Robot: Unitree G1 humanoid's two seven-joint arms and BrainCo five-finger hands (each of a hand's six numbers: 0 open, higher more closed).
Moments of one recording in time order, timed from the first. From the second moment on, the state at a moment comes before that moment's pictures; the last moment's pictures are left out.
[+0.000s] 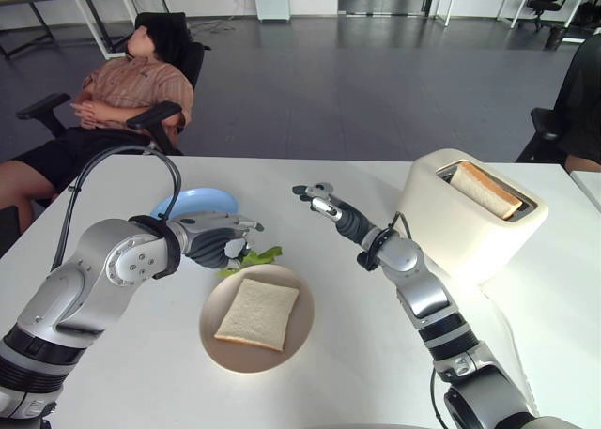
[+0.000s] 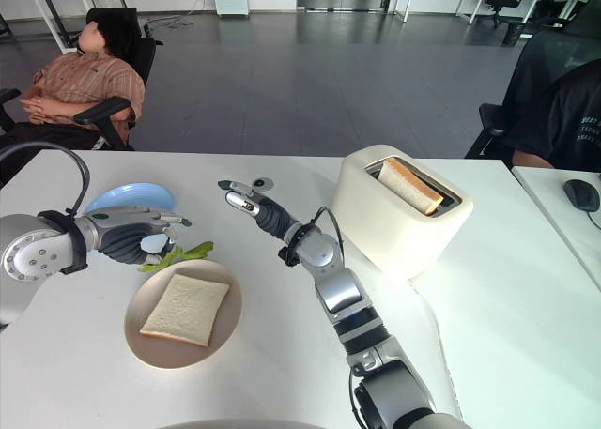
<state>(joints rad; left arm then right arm) -0.23 1.08 -0.14 -0.37 0.37 -0.04 -0.82 -0.47 -0.06 0.32 0.17 -0.14 0.03 0.37</state>
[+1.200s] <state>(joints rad) -0.36 0.88 0.01 -0.29 0.18 0.00 -0.77 -0.55 -0.18 0.21 0.12 -0.20 0.01 0.30</state>
